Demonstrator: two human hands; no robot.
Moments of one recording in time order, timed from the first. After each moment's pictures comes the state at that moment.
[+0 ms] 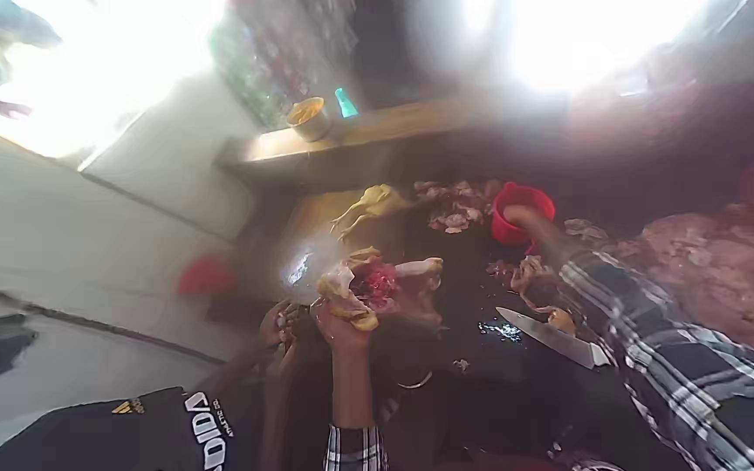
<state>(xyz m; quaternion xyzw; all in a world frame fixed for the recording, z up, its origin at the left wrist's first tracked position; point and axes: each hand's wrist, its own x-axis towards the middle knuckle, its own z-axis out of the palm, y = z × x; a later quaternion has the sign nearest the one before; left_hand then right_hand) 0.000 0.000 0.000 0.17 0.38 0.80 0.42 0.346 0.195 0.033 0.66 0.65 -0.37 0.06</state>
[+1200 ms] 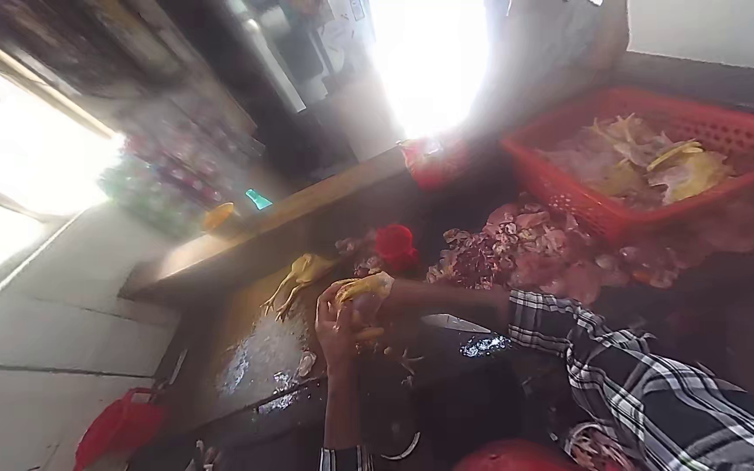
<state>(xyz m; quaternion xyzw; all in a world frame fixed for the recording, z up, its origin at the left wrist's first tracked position) 0.124 0.008 0.020 0.59 0.43 0.59 0.33 0.310 0.019 0.074 0.36 0.83 -0.36 -0.23</state>
